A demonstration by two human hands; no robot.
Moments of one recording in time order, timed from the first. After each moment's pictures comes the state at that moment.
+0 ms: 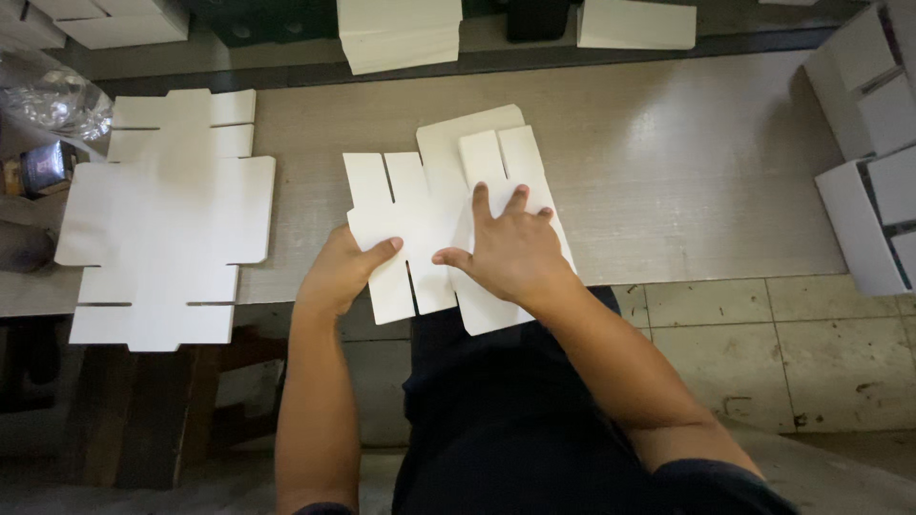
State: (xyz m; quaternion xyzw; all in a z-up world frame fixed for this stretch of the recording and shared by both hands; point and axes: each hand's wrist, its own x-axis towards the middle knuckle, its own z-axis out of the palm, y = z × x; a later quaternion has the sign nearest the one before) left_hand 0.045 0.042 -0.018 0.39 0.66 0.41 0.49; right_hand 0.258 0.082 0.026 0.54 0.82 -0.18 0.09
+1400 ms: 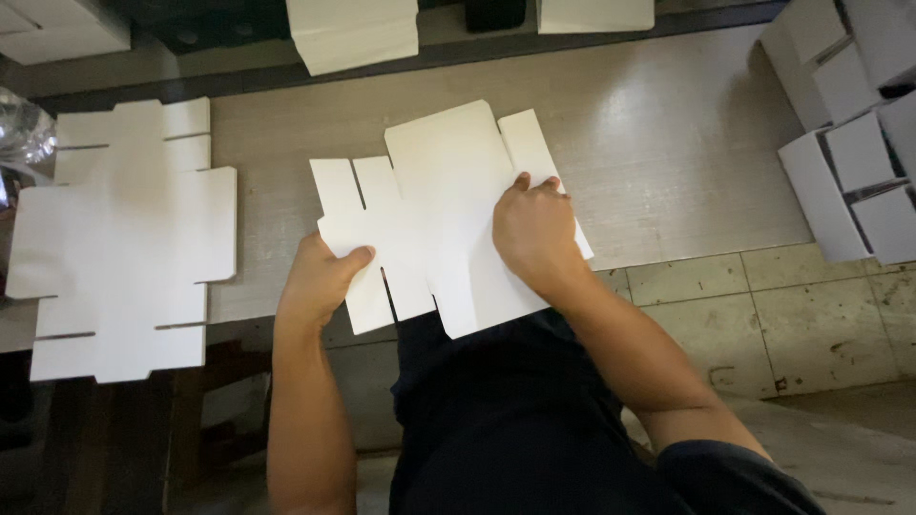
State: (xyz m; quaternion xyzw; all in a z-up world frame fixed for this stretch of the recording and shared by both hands) left_hand 0.045 0.046 -0.036 0.43 0.69 0.38 0.44; right_hand 0.307 0.111 -0.064 0.59 0.80 0.10 0.05
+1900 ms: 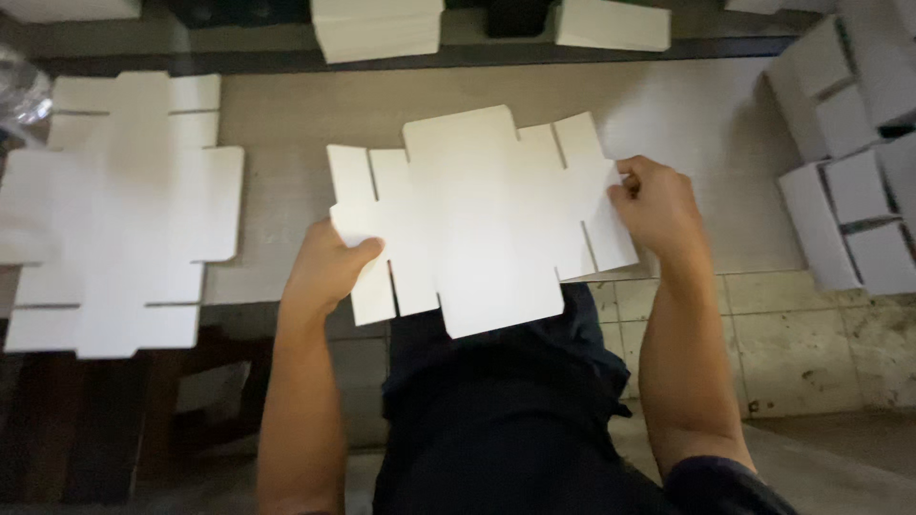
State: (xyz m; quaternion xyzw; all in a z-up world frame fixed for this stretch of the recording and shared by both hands) left_hand 0.035 0.049 -0.056 0.43 0.70 0.38 0.42; right_hand 0.448 0.156 -0.057 0.65 0.71 -0.20 -0.18
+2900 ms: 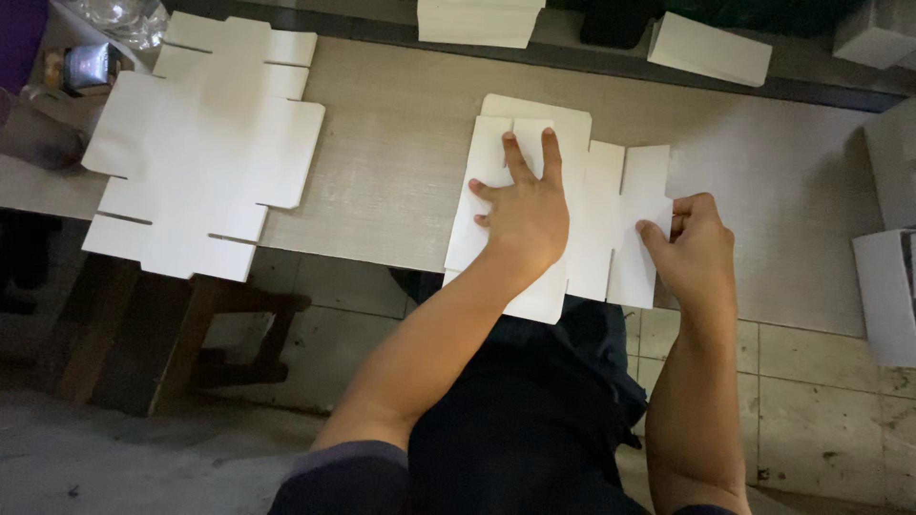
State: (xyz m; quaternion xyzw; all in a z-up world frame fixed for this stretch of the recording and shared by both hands) left_hand 0.193 0.101 0.024 0.57 0.76 -0.03 0.31; right_hand 0.410 0.117 -0.040 0.68 0.66 -0.25 -0.21
